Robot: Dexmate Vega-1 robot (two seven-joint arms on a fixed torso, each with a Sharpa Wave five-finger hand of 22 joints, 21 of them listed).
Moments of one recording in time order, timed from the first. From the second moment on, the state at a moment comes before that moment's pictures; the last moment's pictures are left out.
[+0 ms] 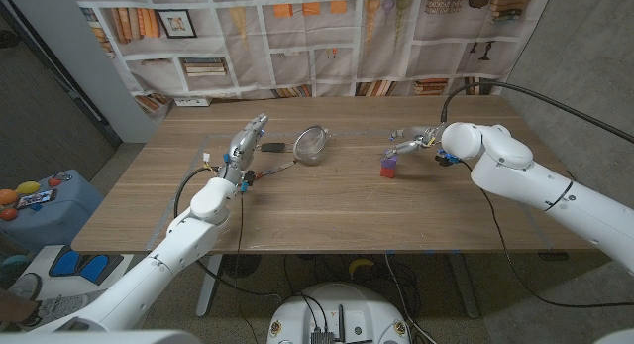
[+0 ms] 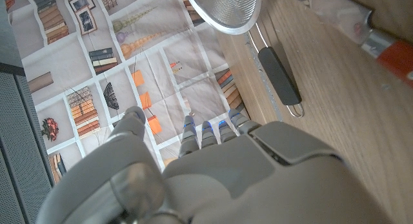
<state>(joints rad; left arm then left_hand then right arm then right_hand) 1.00 0.58 0.34 -1.53 -0.49 -0.30 0.18 0.39 0.15 0.32 -0.10 0.19 0.12 -0.01 0.18 0.17 -0.05 -0.03 0.19 0.17 -0.12 -0.01 0.18 0.17 -0.04 -0.04 0.19 0.17 -0.70 -0.94 -0.61 -2.04 -0.45 -0.58 0.54 0.58 -0.09 0.22 -0.07 0.23 -0.05 -0.10 0.36 0.23 -0.17 0.12 0.21 0.24 -0.18 0.18 0.21 0.34 0.09 0.13 0.18 0.16</state>
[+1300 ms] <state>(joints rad) 0.98 0.54 0.35 -1.46 -0.49 -0.35 0.16 0.37 0.16 0.33 -0.11 0.19 0.11 -0.02 0.18 0.17 -0.04 -0.04 0.19 0.17 -0.11 -0.01 0.18 0.17 -0.03 -0.03 0.19 0.17 -0.90 -0.93 -0.40 -1.80 0.16 -0.17 0.06 0.51 -0.07 0.19 -0.06 0.24 0.03 -0.14 0.33 0.19 -0.07 0.02 0.24 0.22 -0.12 0.08 0.23 0.31 0.15 0.05 0.19 0.16</state>
